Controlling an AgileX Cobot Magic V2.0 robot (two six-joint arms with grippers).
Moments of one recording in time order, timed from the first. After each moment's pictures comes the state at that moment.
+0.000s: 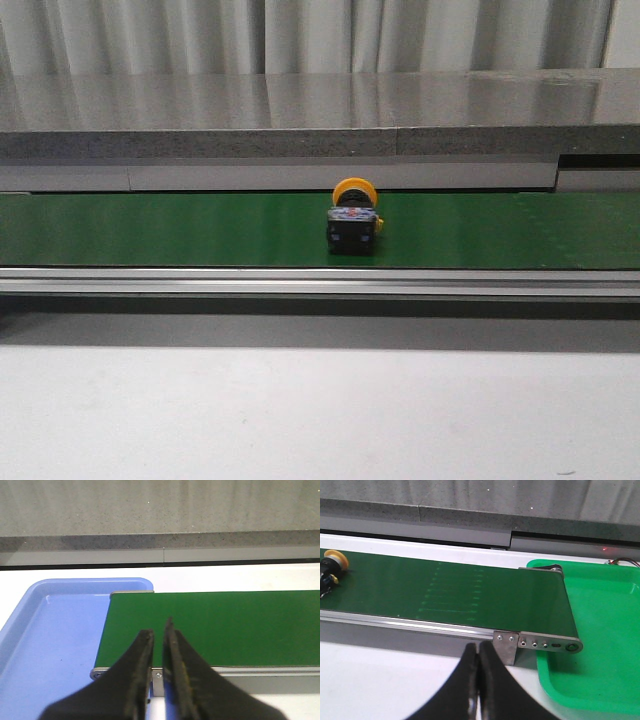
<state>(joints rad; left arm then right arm) -0.02 0.51 -0.52 -0.09 0.43 0.11 -0.02 0.01 -0.31 0.07 0.63 -0.07</state>
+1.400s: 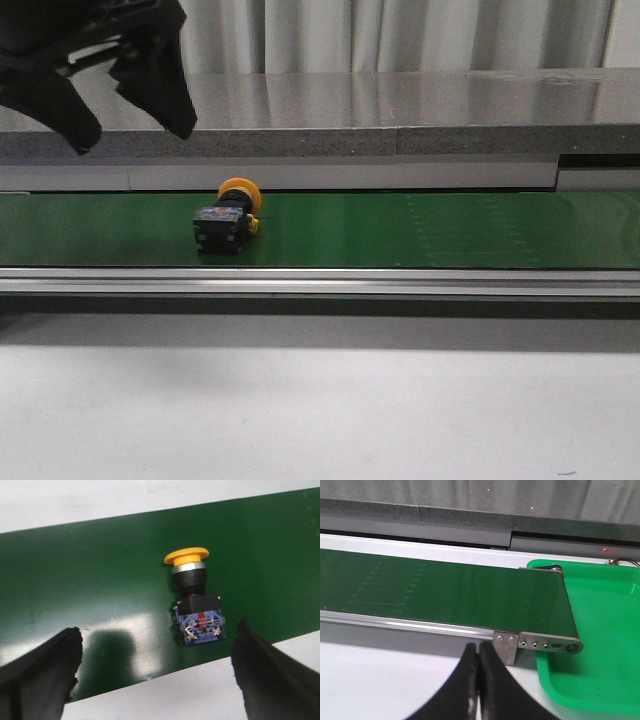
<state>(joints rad) -0.44 1.55 -1.20 -0.10 0.69 -0.12 -0.02 0.01 -0.31 0.07 0.63 -0.06</state>
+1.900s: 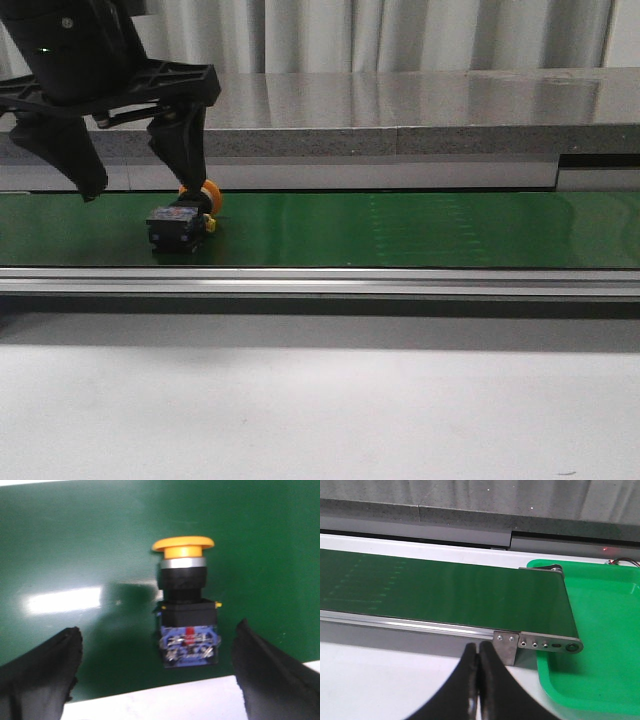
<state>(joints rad) -0.47 1.72 -1.32 0.04 0.83 -0.31 -0.02 0.01 -0.31 0.07 0.63 -0.06</state>
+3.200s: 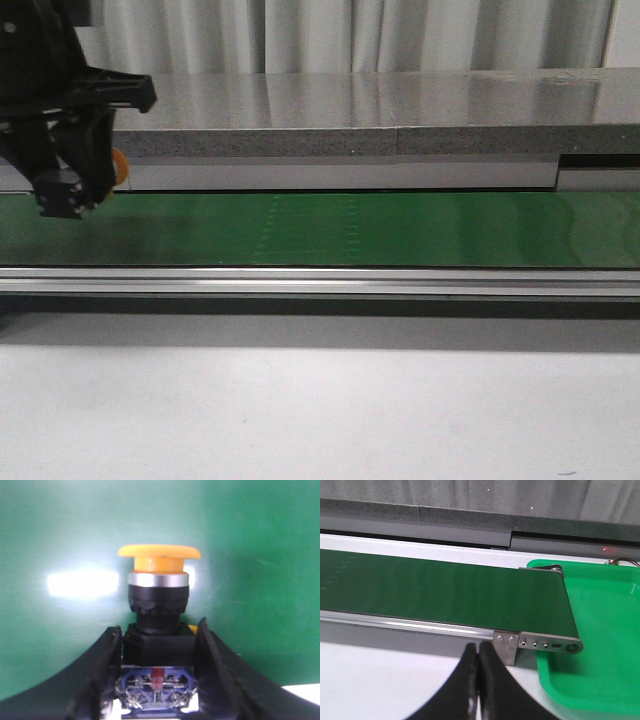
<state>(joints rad) -0.33 1.71 -1.33 0.09 0.91 -0.27 -0.02 0.01 -0.31 0.07 0.63 -0.06</state>
